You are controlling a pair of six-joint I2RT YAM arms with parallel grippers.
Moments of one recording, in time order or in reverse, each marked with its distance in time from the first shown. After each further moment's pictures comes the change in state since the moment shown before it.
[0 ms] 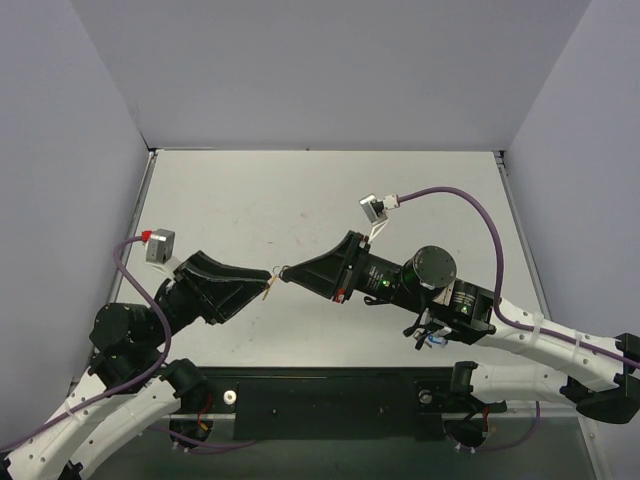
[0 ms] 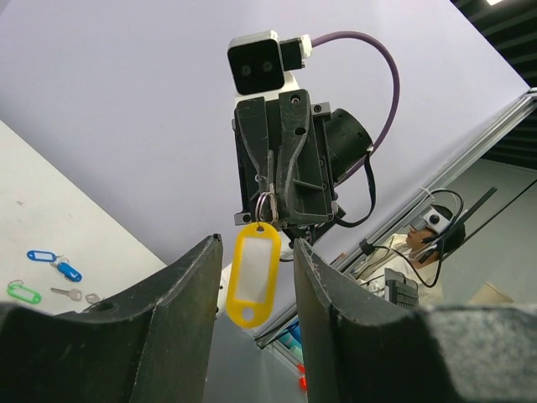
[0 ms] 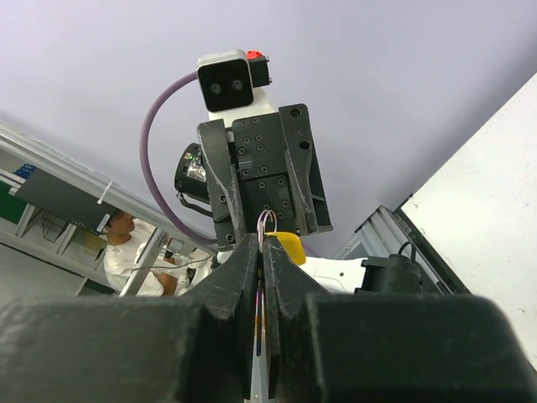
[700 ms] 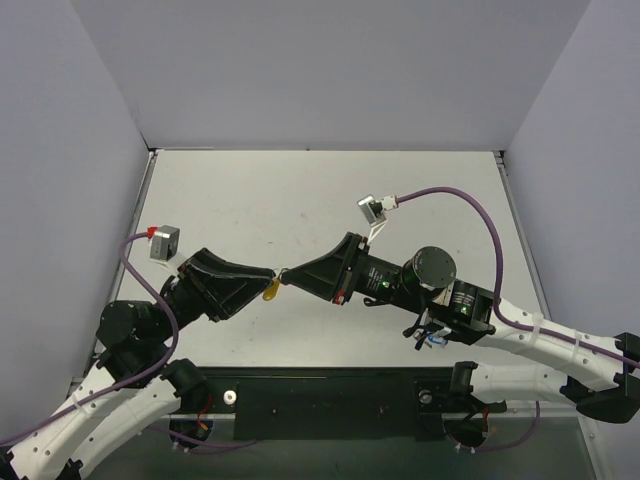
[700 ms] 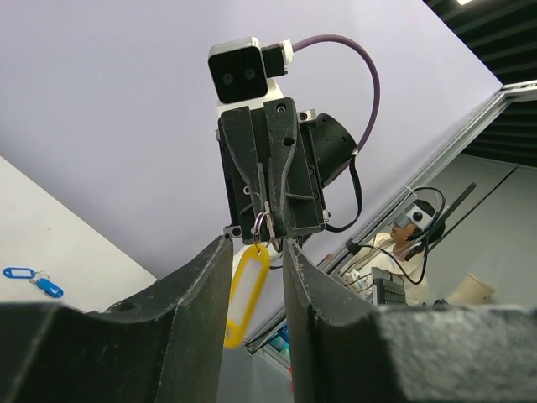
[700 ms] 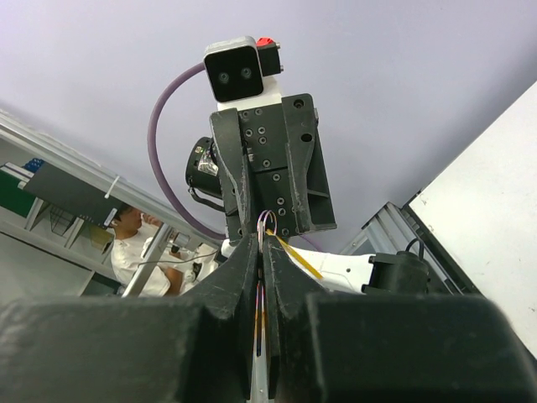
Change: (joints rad) left arm 0.000 0.043 -0.029 0.134 0.028 -0.029; right arm 0.006 0.000 0.000 0.013 -0.018 0.010
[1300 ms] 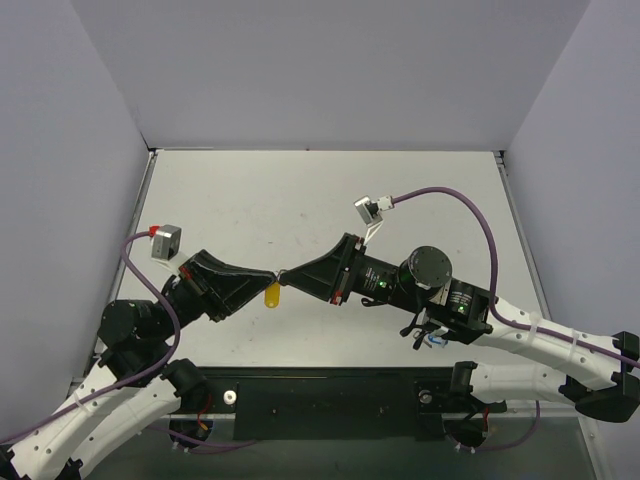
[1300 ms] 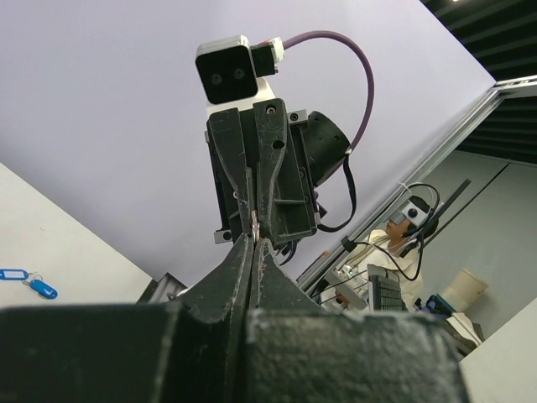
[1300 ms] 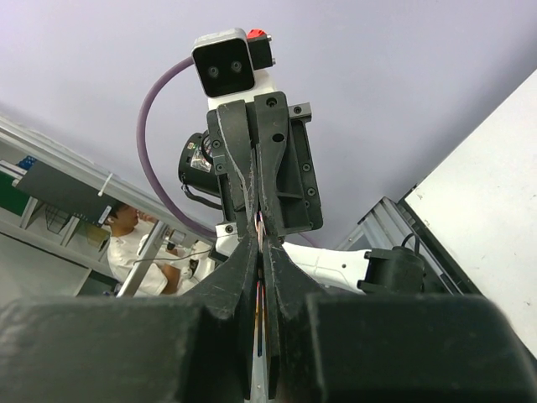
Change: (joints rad) left arm 0.000 0.014 -0.003 0.030 0.018 -0.010; right arm 0.000 0.012 0.000 -0.005 -0.007 0.000
